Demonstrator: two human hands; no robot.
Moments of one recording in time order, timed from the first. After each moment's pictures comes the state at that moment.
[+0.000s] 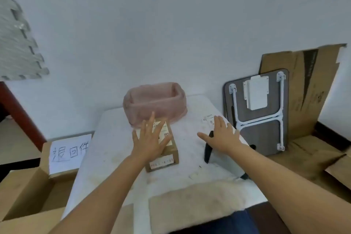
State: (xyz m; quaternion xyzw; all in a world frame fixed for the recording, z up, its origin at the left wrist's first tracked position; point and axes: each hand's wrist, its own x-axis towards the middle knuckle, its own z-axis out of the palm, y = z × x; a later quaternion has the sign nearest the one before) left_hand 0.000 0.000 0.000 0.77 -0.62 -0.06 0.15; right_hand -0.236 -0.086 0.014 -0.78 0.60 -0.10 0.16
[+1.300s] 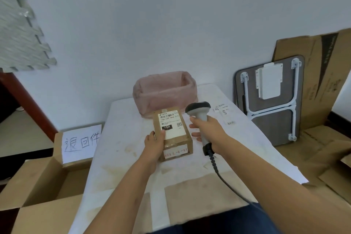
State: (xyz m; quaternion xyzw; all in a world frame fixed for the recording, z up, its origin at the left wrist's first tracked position) left_hand 0.022 0.022 -0.043 0.72 -0.31 -0.40 0.47; right_hand -0.159 -0.041 0.028 -0.54 0.51 -0.32 0.59
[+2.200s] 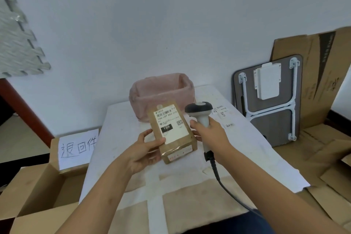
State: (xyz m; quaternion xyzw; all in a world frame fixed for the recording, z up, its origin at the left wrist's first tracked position) left_hand 0.045 0.031 -0.004 0.59 -0.24 -0.59 0.50; right_hand -0.170 -0.027 0.034 -0.58 0.51 -0.36 0.52
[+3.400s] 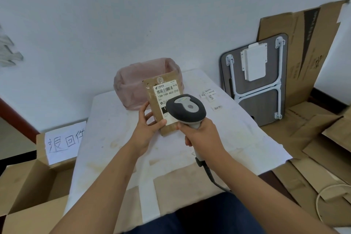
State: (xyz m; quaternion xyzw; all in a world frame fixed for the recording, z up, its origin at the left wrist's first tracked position) left_hand 0.016 -0.003 -0.029 0.55 -0.41 -0.46 0.56; right_hand -0.185 0.026 0.032 -0.60 0.48 -0.41 0.49
